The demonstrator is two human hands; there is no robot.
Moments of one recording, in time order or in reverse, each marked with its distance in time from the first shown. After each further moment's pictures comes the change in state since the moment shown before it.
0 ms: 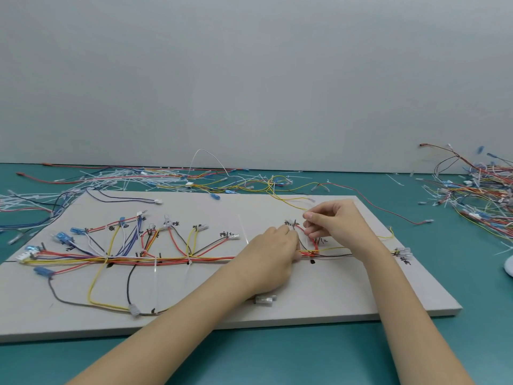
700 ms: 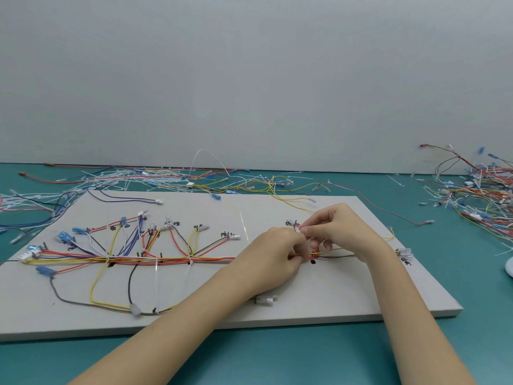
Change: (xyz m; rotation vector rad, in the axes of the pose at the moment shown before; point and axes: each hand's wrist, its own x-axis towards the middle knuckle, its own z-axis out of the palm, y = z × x) left_hand -0.002 0.001 -0.001 -0.317 0.177 0.071; right_hand -0.011 -0.009 -0.004 -0.164 -0.192 0.065
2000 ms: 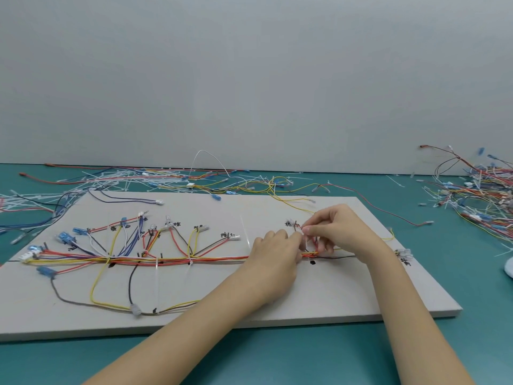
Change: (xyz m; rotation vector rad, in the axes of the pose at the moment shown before) left_hand -0.002 0.010 0.012 0.272 -0.075 -0.204; right_hand 0.003 0.004 0.000 -0.014 0.028 -0.003
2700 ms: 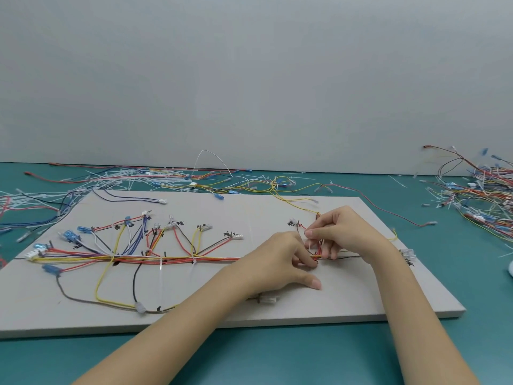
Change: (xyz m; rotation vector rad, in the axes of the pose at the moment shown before) left_hand -0.001 -0.008 -0.016 -0.439 -0.179 0.130; right_hand -0.001 0.001 -0.004 -0.017 -0.077 0.061
